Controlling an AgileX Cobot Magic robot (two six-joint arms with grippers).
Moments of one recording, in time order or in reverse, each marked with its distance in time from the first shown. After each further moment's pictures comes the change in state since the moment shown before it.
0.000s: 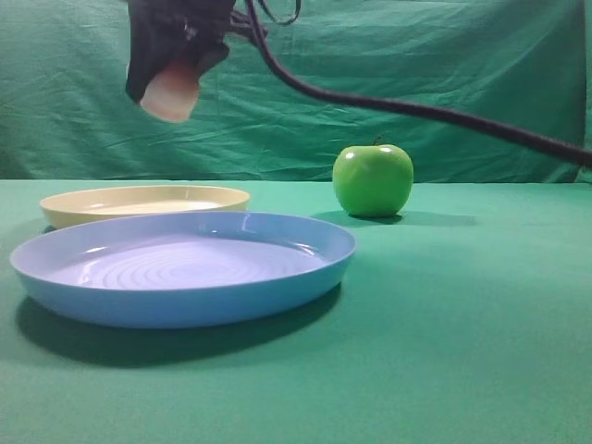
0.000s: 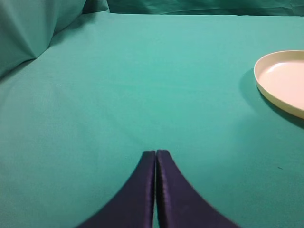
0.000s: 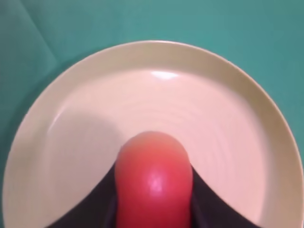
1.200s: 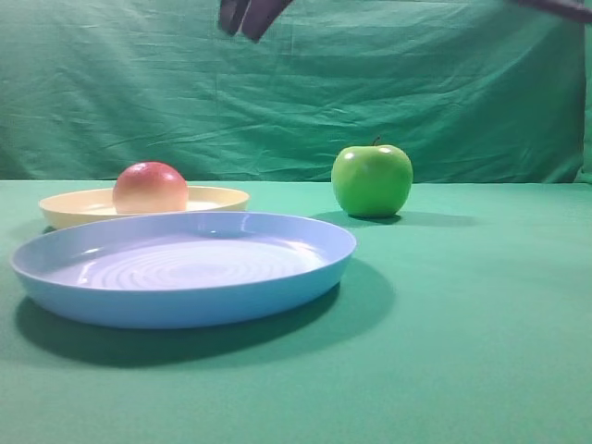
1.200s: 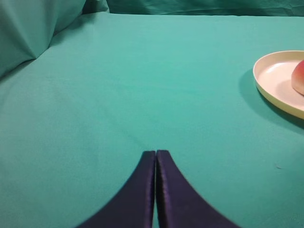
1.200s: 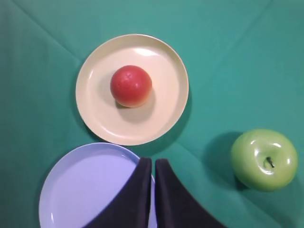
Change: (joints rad) left arm 0.000 0.000 0.000 0.000 0.000 0.000; right arm -0.152 -0.504 0.046 -0.020 0.492 0.250
